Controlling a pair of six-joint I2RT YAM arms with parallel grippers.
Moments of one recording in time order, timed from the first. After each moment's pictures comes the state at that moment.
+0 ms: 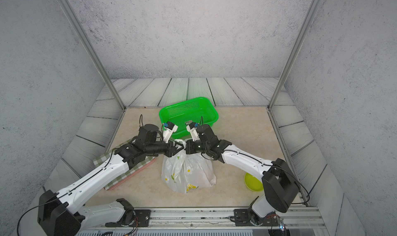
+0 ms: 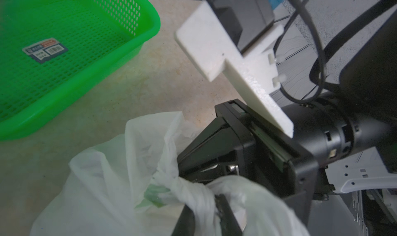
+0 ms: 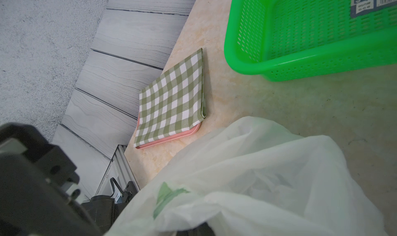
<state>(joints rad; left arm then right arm) -0.63 1.18 0.98 -0.40 0.43 -0.33 0.77 1.51 1.06 -0.13 -0.38 0.58</state>
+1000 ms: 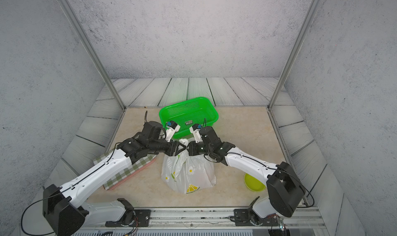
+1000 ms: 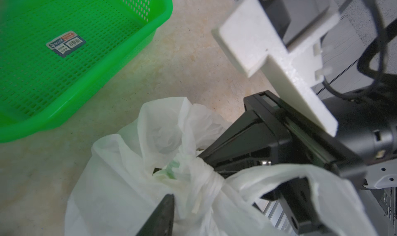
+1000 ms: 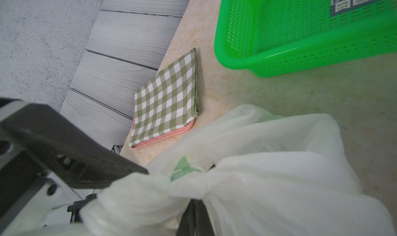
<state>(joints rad) -0.64 1.26 1.09 -0.55 0.37 -0.25 0.77 1.45 1.00 -0.13 -0.38 0.58</state>
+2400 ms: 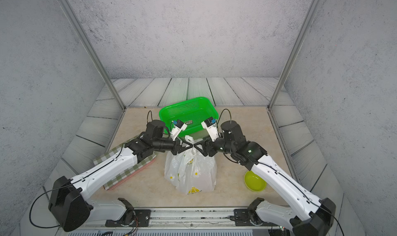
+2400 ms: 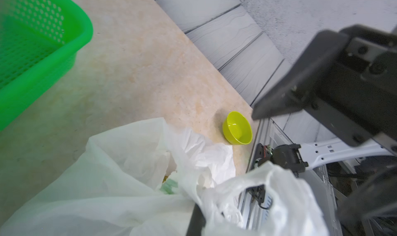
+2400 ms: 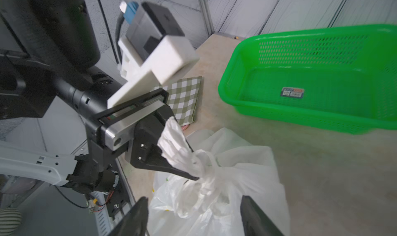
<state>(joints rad) -0.62 1.32 1.03 -0.25 0.72 -0.26 0.65 1.09 1.13 -0.54 -0.38 0.15</state>
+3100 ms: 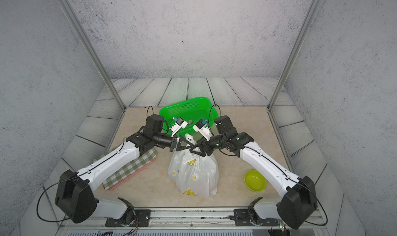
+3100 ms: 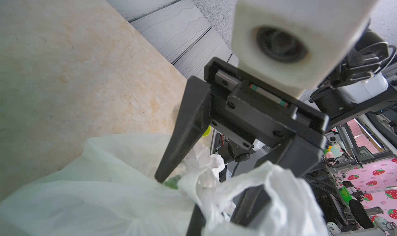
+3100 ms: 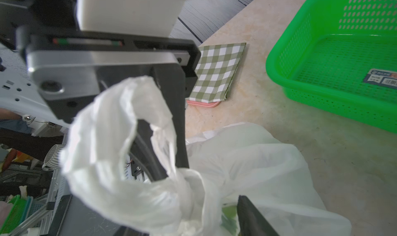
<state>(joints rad) -0.55 1.40 1.10 -0.27 1.04 -0.26 0.59 1.33 1.17 -0.58 -0.75 -0.01</state>
